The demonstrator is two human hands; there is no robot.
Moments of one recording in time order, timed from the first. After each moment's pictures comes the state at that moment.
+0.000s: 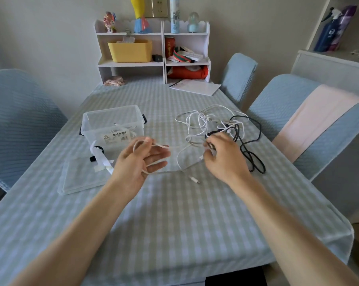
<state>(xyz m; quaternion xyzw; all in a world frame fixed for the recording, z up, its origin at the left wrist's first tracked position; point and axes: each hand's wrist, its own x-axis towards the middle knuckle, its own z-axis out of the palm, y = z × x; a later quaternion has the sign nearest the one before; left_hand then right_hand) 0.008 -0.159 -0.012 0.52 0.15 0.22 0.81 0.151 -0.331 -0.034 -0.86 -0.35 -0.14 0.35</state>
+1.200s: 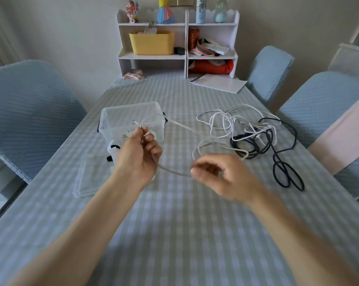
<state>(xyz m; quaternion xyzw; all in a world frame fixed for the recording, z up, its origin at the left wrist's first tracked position) 0.037 -0.117 0.007 0.27 0.23 0.30 0.89 0.128 -0.300 -0.021 -0.72 -0.52 0.06 0.46</state>
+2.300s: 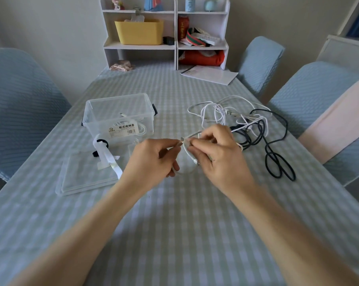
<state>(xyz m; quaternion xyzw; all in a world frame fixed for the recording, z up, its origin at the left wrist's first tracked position) 0.023 -0.145 -0.013 0.85 0.16 0.20 0.46 0.139 -0.284 -0.039 -0.71 -0.51 -0.30 0.38</state>
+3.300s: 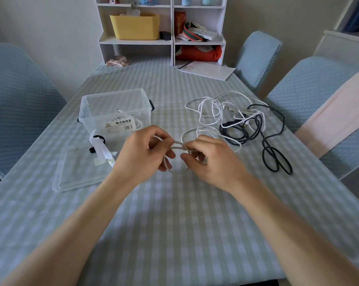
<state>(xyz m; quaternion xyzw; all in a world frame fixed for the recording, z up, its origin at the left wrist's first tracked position) 0.018 -0.142 -0.006 0.81 0.18 0.21 0.51 0.135 -0.288 -0.043 -0.77 -0.51 -0.09 0.37</state>
